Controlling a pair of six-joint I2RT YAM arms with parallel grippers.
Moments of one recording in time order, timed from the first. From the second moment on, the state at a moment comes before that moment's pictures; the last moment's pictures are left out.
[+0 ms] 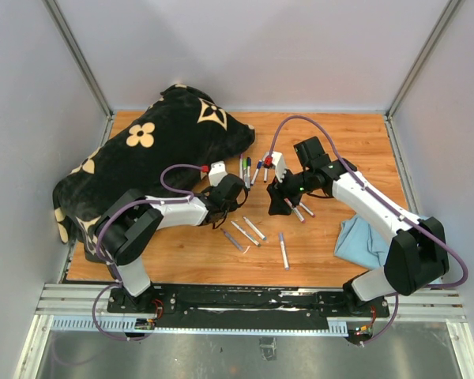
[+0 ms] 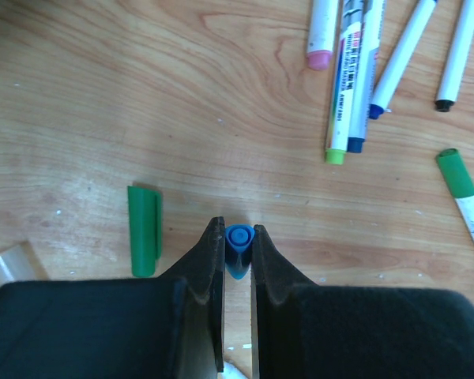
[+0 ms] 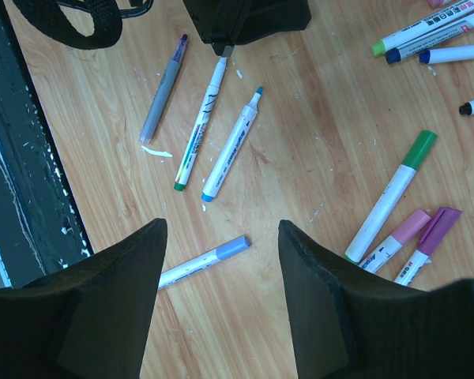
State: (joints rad) left arm -0.78 1.74 0.88 0.05 -0.48 -0.85; right arm 0.48 1.45 1.15 -0.71 -0.64 -0.45
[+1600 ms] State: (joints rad) left arm -0.78 1.15 0.53 0.21 -0.23 -0.72; right arm 0.38 1.33 1.14 -0.73 -0.73 -0.51
